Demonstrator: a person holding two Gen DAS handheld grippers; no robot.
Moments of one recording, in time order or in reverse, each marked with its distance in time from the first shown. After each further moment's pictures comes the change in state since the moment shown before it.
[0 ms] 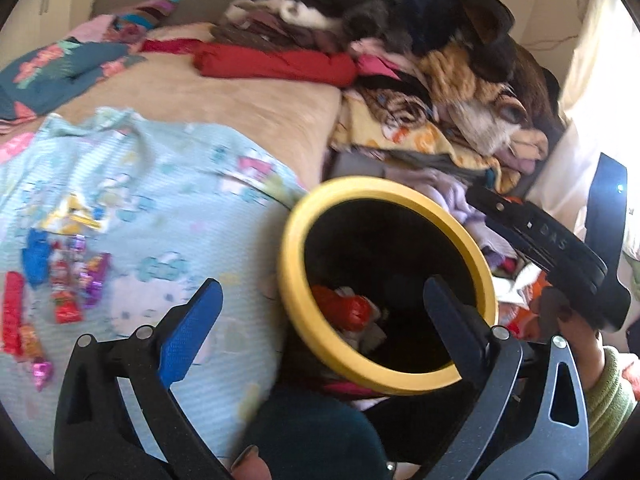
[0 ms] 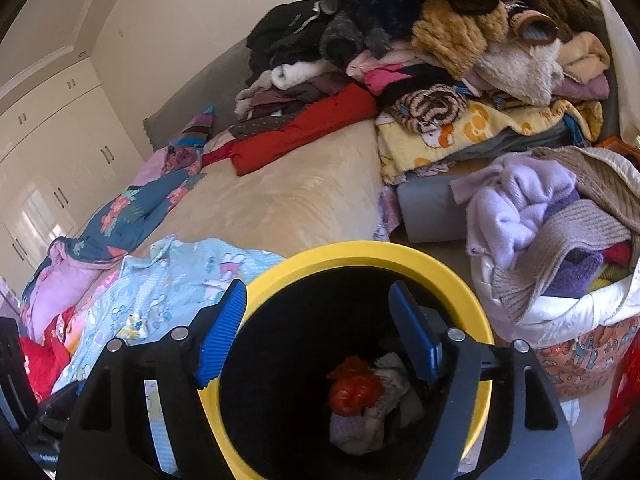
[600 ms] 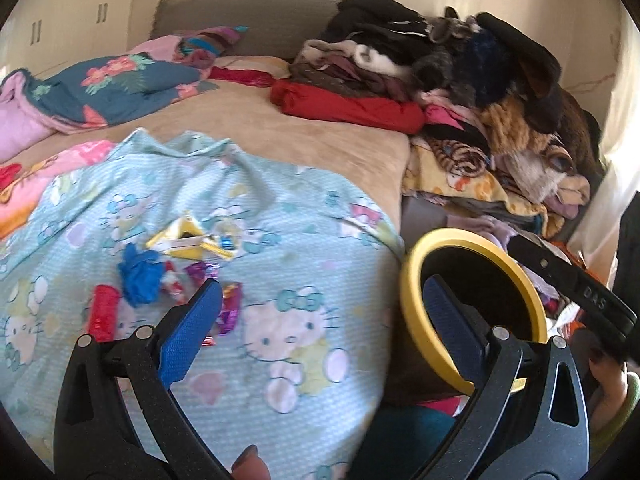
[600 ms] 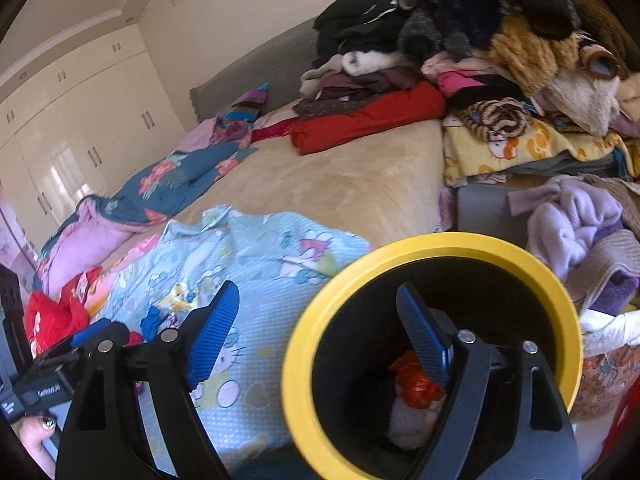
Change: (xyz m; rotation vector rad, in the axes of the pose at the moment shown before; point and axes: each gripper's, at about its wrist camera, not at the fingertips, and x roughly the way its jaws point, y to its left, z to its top) left arm -0.055 0.091 0.008 -0.086 -0.131 0.166; right arm 0.014 0.103 -0.018 -0.154 0.055 0.113
